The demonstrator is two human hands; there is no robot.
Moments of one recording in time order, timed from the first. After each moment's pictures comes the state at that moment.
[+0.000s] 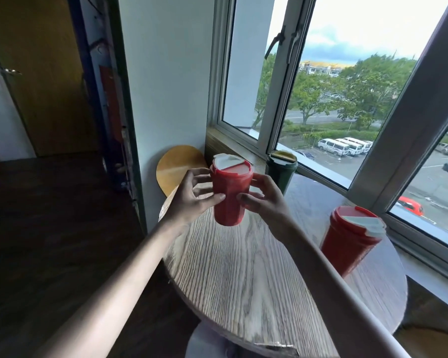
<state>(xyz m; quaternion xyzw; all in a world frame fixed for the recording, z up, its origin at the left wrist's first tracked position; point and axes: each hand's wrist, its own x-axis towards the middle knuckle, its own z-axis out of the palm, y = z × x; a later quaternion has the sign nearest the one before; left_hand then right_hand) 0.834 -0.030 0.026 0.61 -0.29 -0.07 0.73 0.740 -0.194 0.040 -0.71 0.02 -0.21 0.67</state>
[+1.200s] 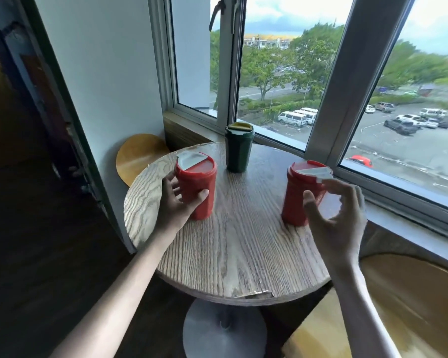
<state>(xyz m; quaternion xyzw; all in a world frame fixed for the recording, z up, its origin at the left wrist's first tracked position) 0.804 -0.056 -0.031 0.66 -0.28 -0.05 0.70 0.565 -0.209 0.022 -0.75 0.29 -0.55 0.23</state>
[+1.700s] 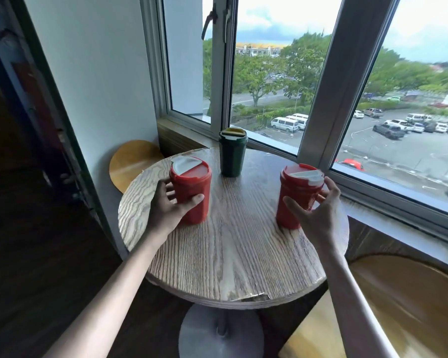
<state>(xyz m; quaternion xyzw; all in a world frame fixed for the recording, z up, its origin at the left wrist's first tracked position) 0.807 -0.053 -0.021 0.69 -0.27 -0.04 0.67 0.594 -0.253 -0.003 -0.72 0.33 -0.49 0.37</state>
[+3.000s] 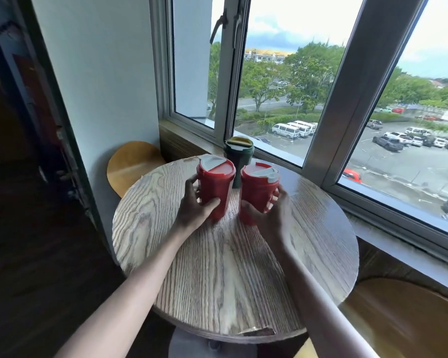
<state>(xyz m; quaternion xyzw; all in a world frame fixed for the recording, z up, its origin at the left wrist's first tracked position) 0.832 -0.121 -0.034 0.70 -0.33 -0.06 0.63 0.699 -0.249 -0.031 -0.76 0.31 -0.42 0.39</state>
